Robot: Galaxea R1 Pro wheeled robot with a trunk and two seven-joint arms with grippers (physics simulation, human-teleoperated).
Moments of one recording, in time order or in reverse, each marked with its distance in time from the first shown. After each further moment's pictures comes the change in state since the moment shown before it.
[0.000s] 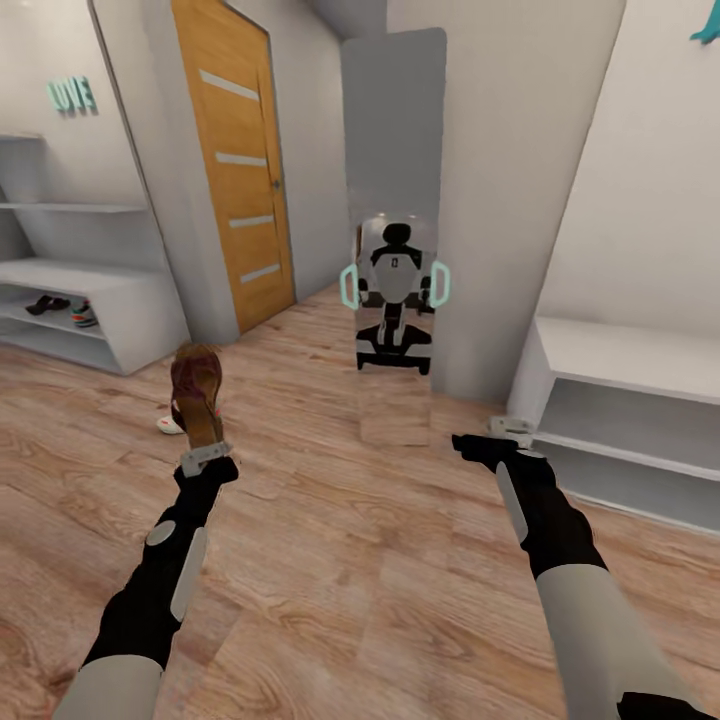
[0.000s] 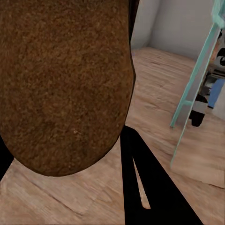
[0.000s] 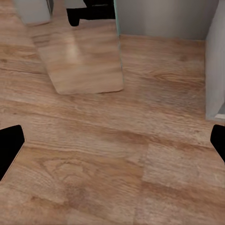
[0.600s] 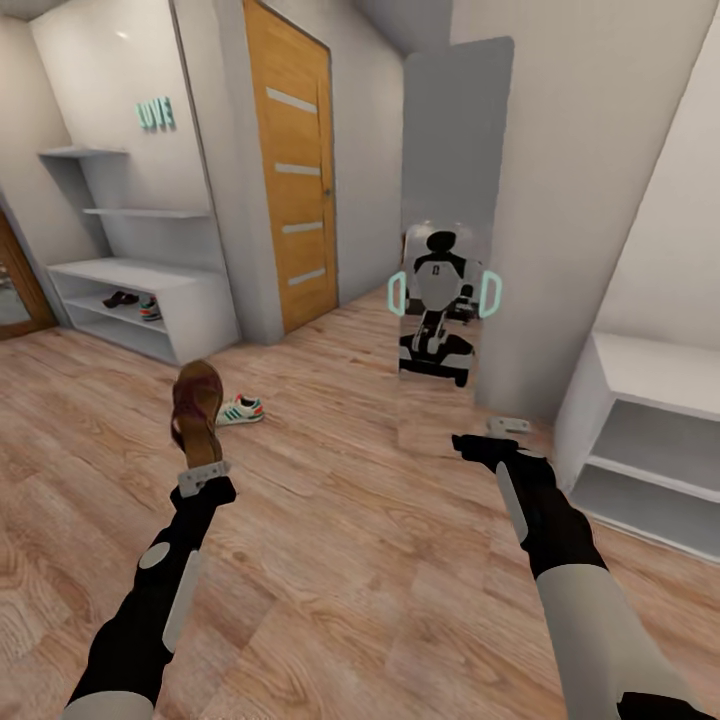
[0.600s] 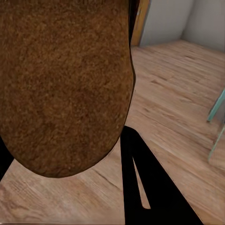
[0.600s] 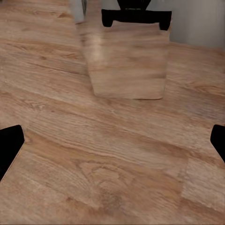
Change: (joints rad) left arm 0.082 -0.002 0.000 -0.051 -0.005 0.049 0.002; right arm 0.000 0.000 -0.001 0.000 0.000 0.000 0.001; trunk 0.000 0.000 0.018
